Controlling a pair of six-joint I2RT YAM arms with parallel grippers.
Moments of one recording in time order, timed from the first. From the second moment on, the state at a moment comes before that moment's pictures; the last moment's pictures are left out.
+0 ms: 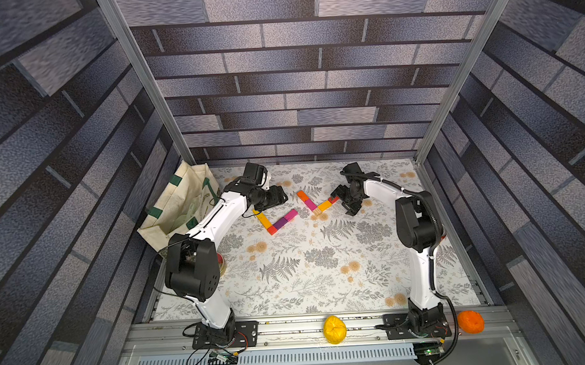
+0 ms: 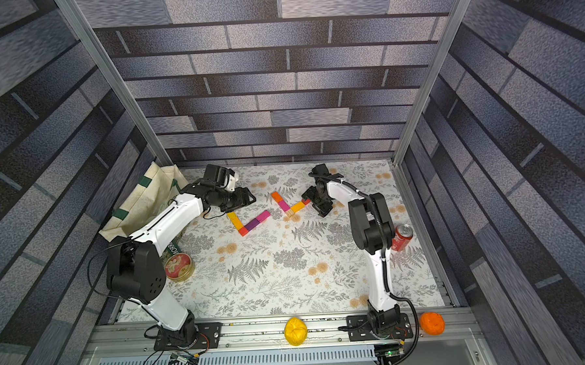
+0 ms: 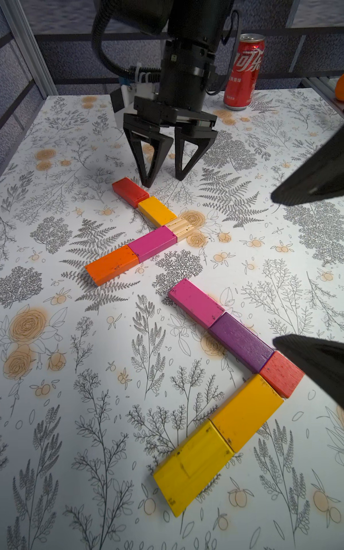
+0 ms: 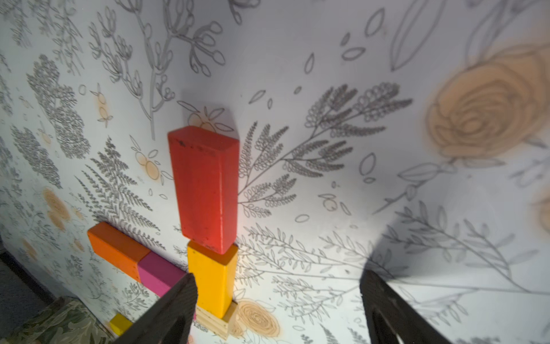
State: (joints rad) left arm -0.29 1.69 1.39 -0.63 0.37 -0.43; right arm 0.33 2.14 1.64 -0.72 -0.21 1.04
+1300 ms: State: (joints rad) left arm -0.40 1.88 1.68 -0.76 0.34 -0.46; right arm 0.19 2.49 2.18 -0.86 -0.55 0.49
